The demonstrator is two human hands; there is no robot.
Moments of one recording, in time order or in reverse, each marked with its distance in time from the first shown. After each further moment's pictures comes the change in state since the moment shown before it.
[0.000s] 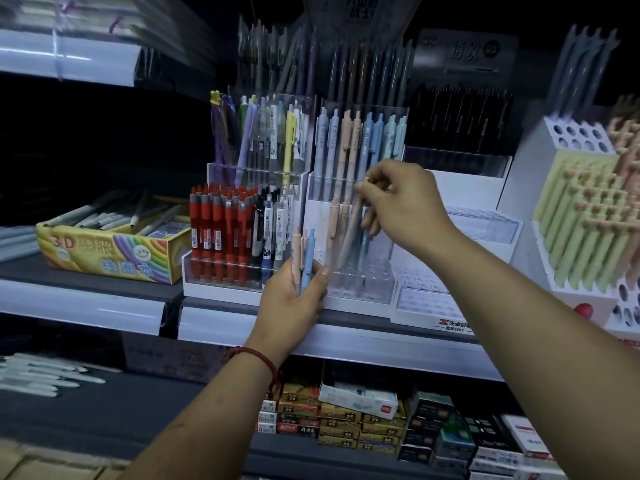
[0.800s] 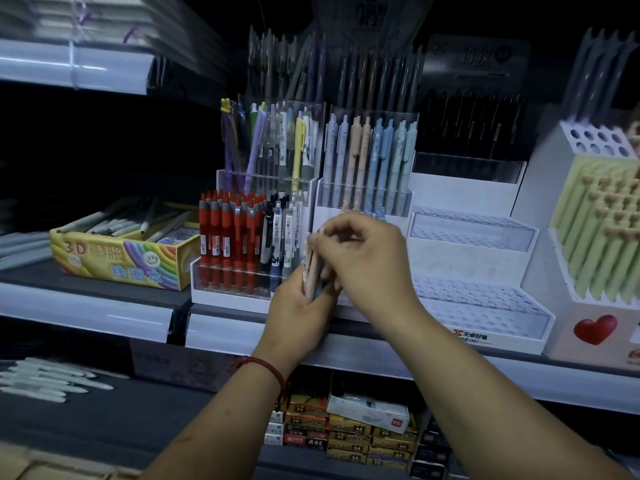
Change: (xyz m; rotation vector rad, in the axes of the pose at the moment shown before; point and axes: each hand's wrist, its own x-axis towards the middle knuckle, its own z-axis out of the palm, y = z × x) left_hand 0.002 0.004 0.000 0.174 0.040 0.076; right_hand -0.063 -0.027 0.055 0.380 0.032 0.065
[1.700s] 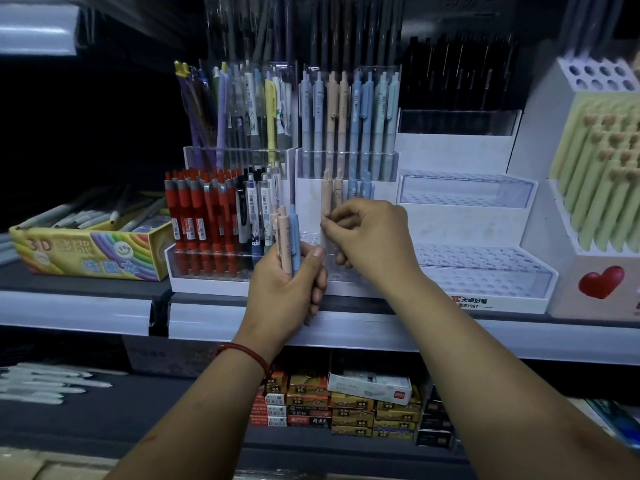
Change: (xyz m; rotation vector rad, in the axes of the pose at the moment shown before) left_hand -0.003 0.000 0.001 -0.150 0.005 -0.078; right_hand 0.026 0.070 -0.015 -0.197 0.049 0.009
